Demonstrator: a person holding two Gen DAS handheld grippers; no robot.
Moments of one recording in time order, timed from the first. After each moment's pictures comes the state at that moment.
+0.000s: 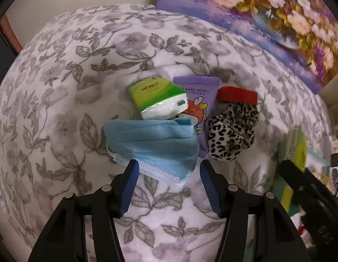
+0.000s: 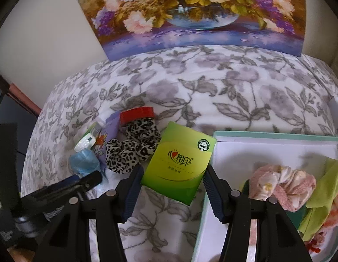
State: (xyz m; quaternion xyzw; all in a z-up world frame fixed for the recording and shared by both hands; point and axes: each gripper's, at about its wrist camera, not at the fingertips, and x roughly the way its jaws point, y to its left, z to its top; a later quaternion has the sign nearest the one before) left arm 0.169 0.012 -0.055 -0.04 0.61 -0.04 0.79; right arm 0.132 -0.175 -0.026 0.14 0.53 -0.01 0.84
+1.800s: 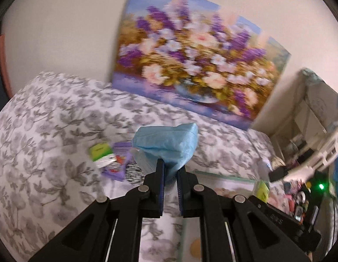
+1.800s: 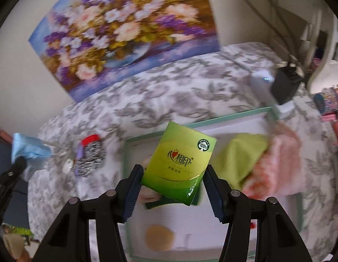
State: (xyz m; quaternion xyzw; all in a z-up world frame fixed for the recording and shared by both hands) left arm 0.091 -0.044 0.094 -0.10 0.42 -0.14 0.89; right arm 0.039 -0.303 0.032 0.21 0.49 -0.12 0.84
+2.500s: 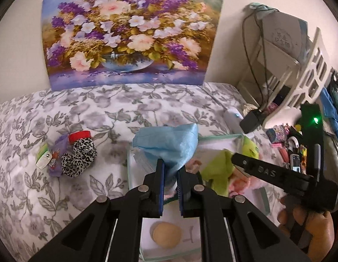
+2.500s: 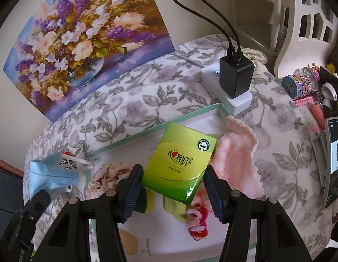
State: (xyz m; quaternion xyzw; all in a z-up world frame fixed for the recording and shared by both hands) left arm 0.053 -0.165 0.066 0.02 0.45 -0.27 0.85; right arm 0.010 -0.370 0.018 0.25 0.48 -0.18 0.82
